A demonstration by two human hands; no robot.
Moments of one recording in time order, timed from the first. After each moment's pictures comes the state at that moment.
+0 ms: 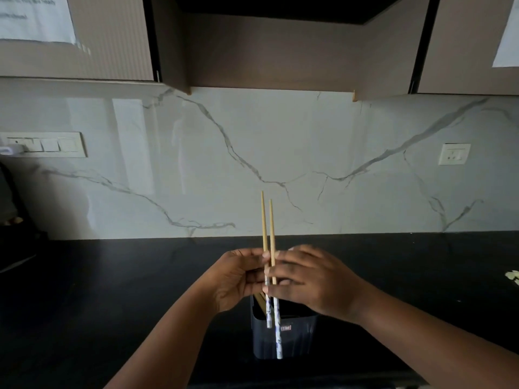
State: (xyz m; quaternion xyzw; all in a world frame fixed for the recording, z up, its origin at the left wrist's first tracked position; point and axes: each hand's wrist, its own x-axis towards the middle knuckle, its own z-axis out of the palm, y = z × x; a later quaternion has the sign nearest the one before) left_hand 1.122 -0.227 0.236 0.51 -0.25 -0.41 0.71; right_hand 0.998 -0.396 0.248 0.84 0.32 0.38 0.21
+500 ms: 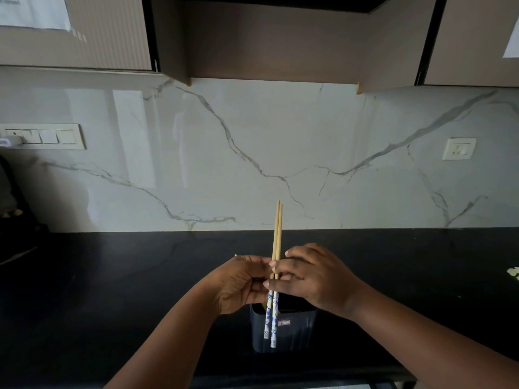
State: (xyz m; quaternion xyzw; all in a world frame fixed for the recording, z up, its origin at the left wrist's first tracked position) left_hand 1.118 -0.231 0.223 0.54 -0.25 -0.47 0.66; right_hand 1.015 -0.415 0.219 0.84 0.30 0.42 0.18
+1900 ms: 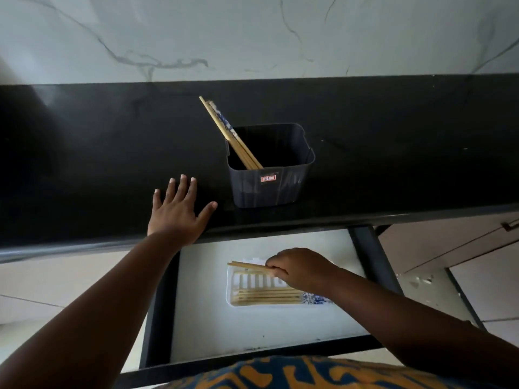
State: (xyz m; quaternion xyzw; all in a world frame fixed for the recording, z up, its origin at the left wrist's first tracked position) left_hand 1.150 -0.178 0.001 0.95 -0.29 -0.05 0.07; right_hand 0.942 -0.378 -0.017 0.96 0.00 -0.16 -0.21
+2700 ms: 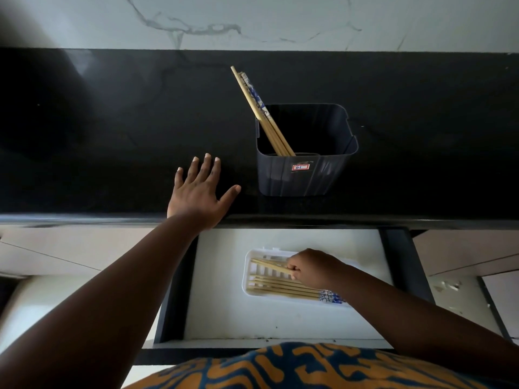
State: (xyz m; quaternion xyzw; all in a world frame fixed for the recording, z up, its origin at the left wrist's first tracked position) left_hand 1.153 -0.179 -0.003 0.95 -0.29 -0.02 0.07; right_hand 0.962 -0.384 -0.085 0.94 -0.05 -0.27 -0.22
